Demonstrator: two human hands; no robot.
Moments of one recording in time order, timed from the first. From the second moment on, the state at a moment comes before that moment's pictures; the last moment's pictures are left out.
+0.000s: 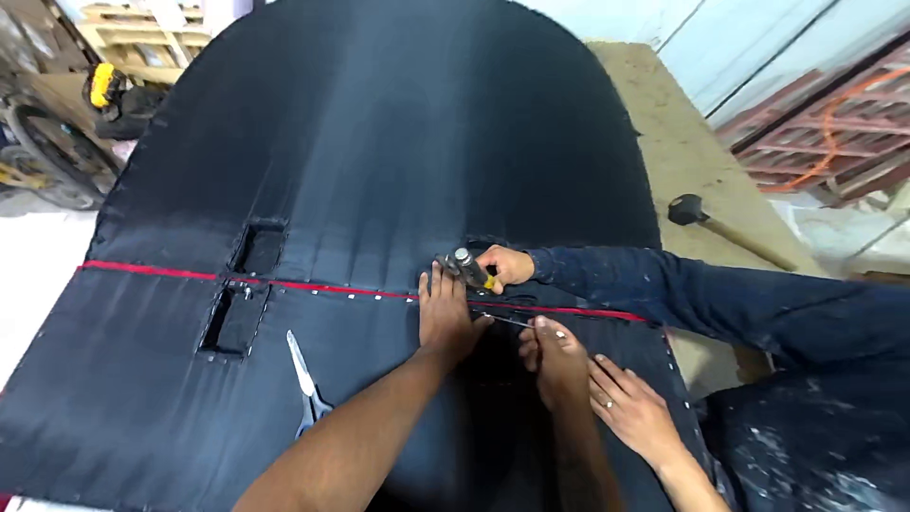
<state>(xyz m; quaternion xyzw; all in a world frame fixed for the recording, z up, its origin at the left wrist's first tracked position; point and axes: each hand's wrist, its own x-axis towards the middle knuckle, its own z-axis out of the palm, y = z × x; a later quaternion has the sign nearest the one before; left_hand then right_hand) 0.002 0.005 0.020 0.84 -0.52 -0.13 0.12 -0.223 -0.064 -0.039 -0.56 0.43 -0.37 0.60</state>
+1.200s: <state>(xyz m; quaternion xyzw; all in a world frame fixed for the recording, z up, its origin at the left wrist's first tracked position) -0.008 0.007 0.000 0.84 -0.53 0.00 0.12 -0.200 -0.018 0.144 -0.55 0.57 -0.31 0.52</state>
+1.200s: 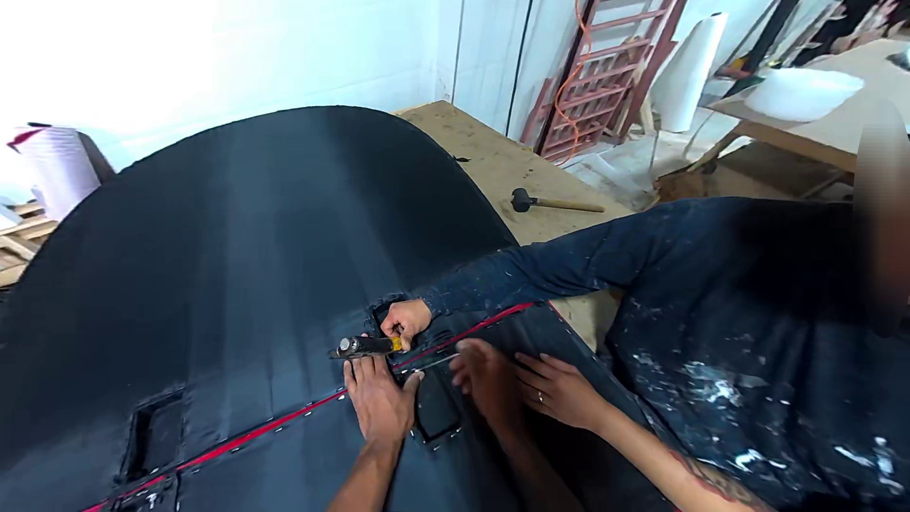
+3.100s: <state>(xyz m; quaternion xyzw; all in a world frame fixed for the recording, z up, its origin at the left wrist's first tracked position) -0.005 0.002 0.002 0.84 -0.53 0.02 0.13 -0.189 -0.025 0.045 -0.58 0.54 -0.37 0.49</state>
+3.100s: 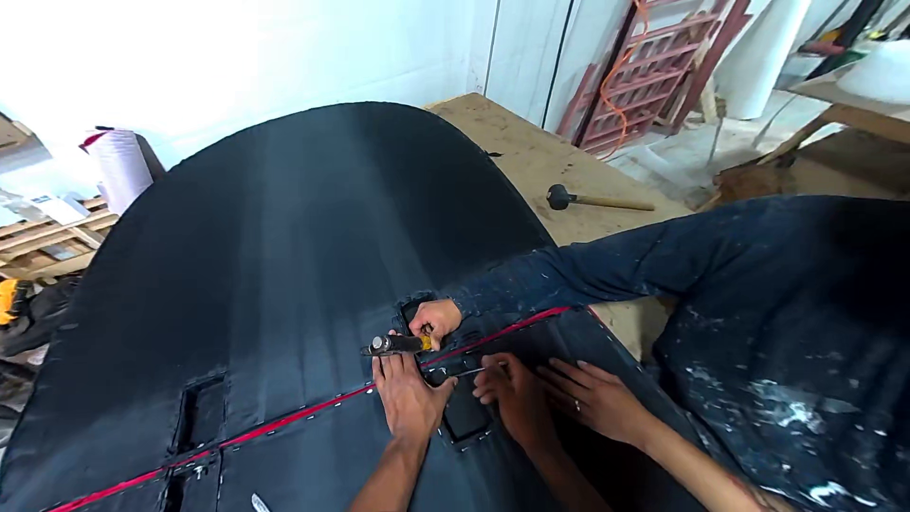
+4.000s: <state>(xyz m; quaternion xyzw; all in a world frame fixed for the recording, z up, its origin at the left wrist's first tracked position) 0.000 0.001 0.006 0.82 -0.56 0.00 0.14 -0.179 -0.006 0.195 -0.75 0.47 -0.36 0.28</state>
